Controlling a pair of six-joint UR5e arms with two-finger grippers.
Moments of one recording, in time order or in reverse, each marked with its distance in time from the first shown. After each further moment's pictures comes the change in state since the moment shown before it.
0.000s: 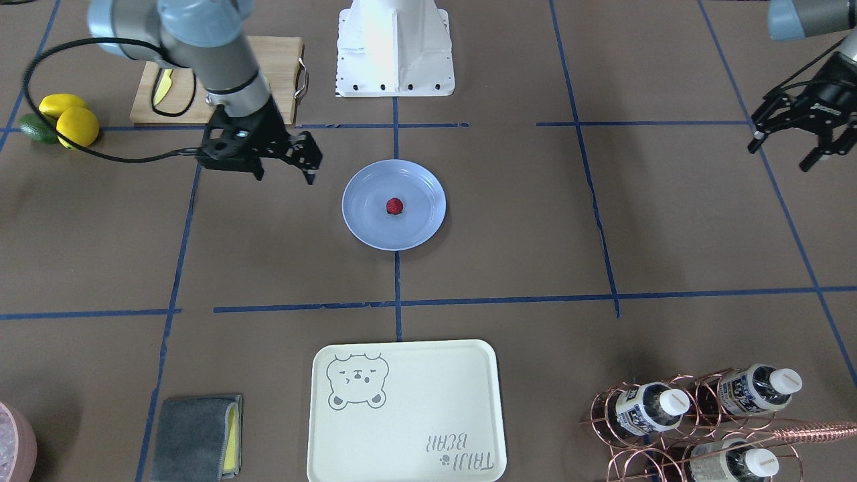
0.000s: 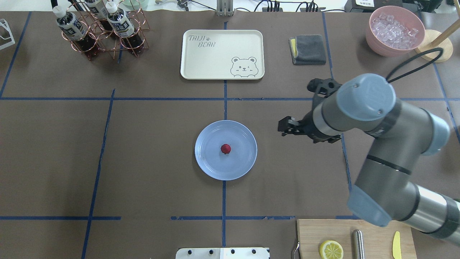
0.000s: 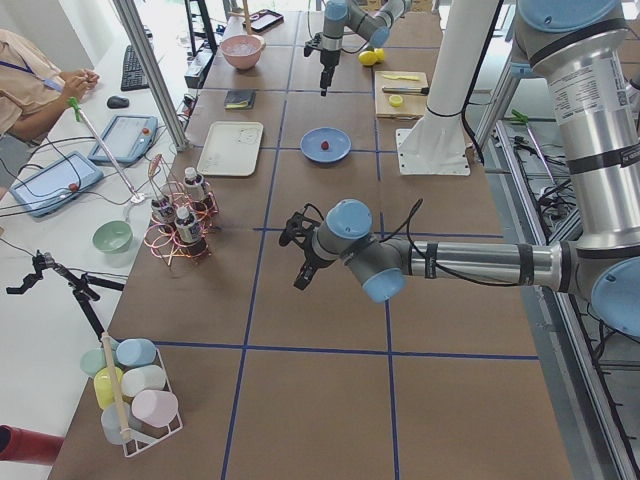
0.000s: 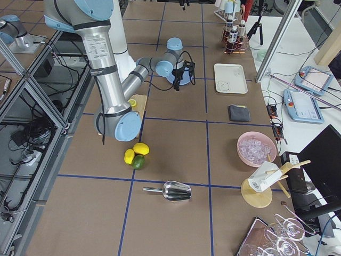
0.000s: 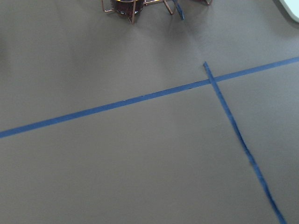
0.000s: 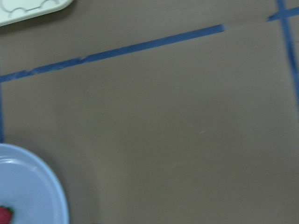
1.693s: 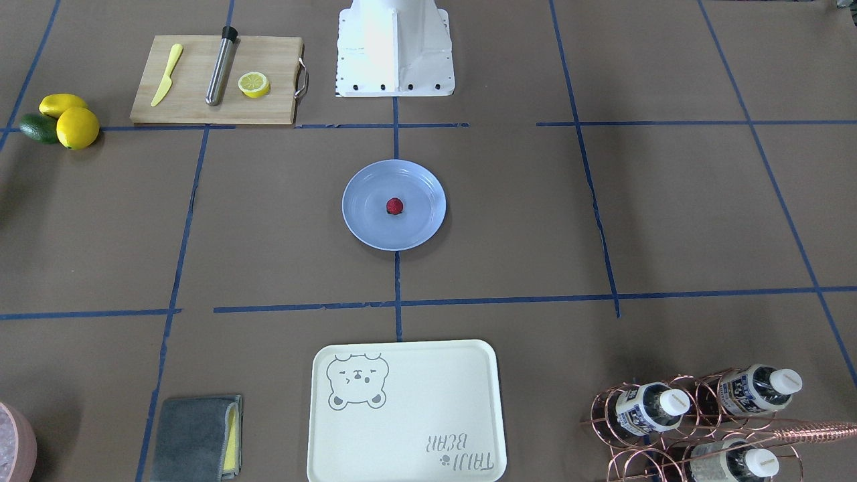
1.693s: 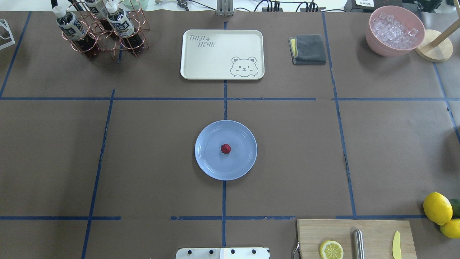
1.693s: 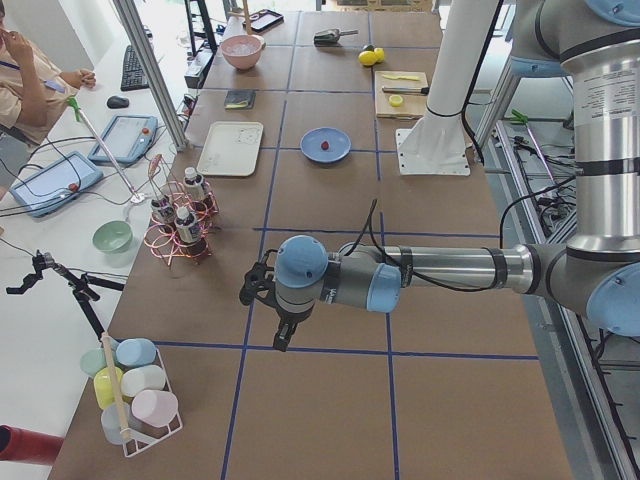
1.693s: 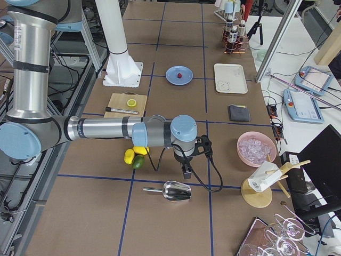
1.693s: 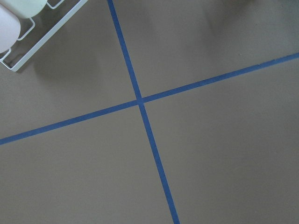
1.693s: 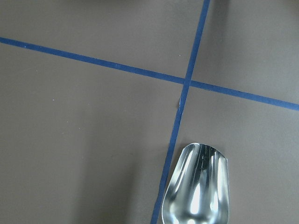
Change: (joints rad) left arm -0.319 -0.140 0.060 0.715 -0.159 0.513; right arm 0.939 -0.376 -0.252 -0.117 0.460 -1.501
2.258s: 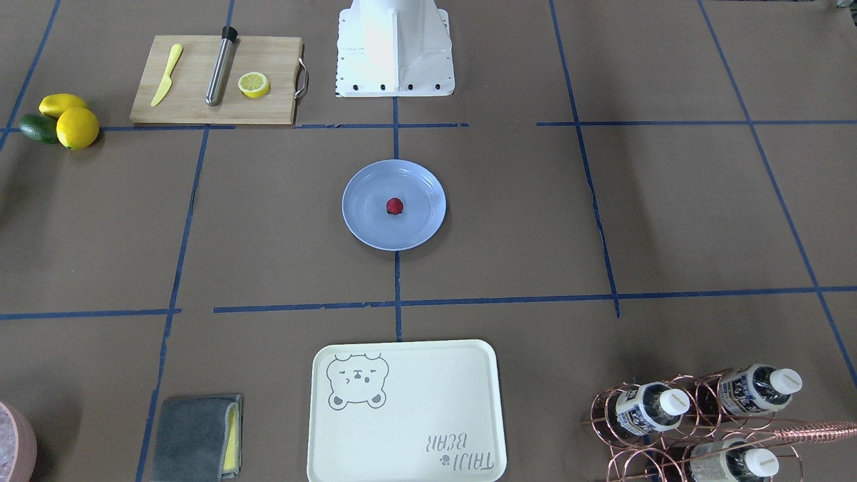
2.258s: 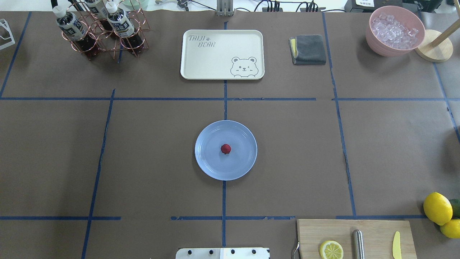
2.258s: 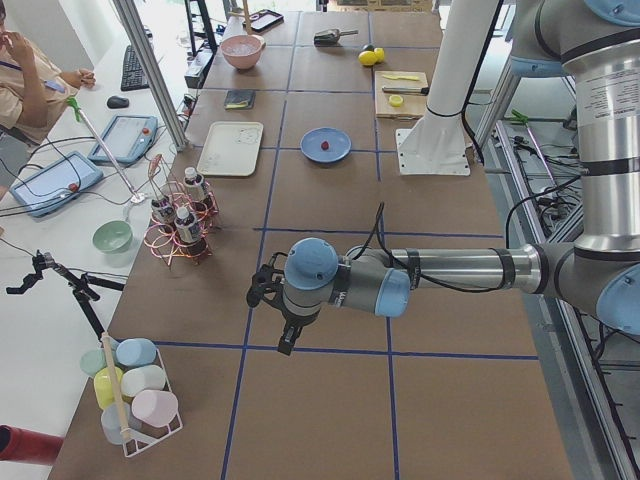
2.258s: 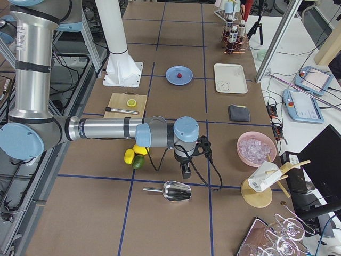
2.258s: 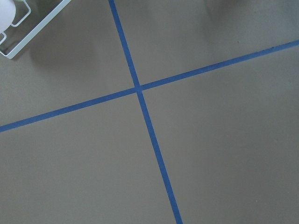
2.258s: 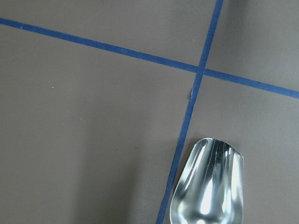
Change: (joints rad) left arm 0.004 0.018 -0.017 -0.041 0.038 0.002; right arm -0.062 0.016 -0.044 0.002 -0.004 0.003
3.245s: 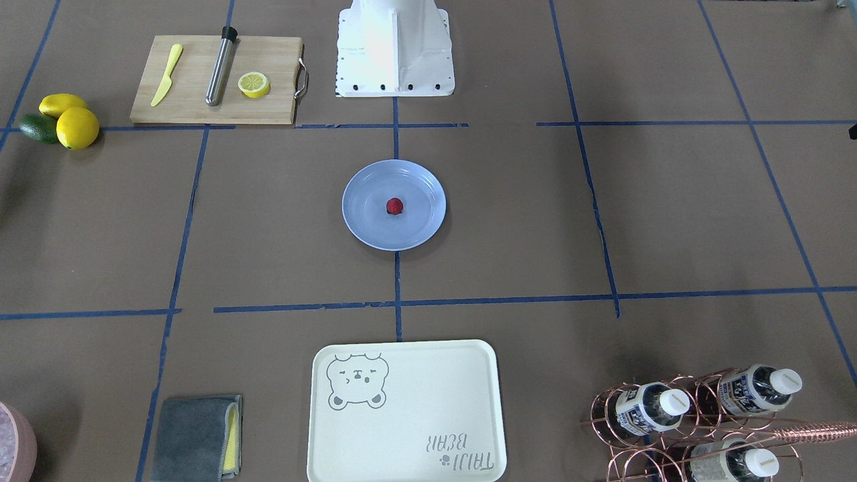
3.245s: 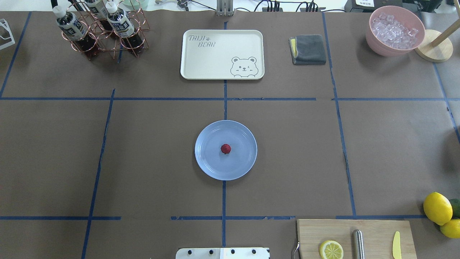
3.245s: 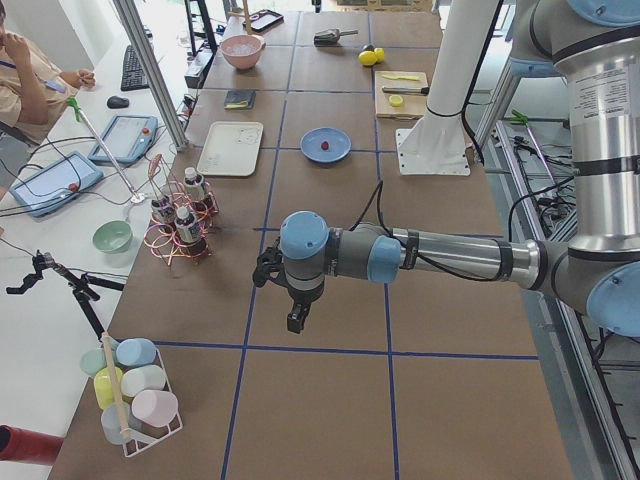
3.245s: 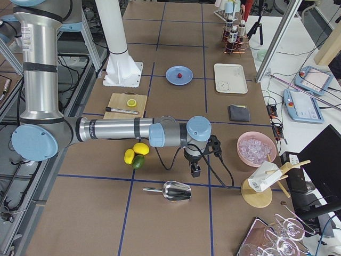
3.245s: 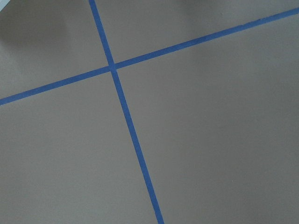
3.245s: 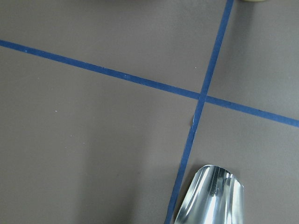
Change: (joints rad) left arm 0.091 0.003 -0.107 0.202 0.009 -0.001; right arm -0.002 0.077 -0.038 -0.007 0.003 0.004
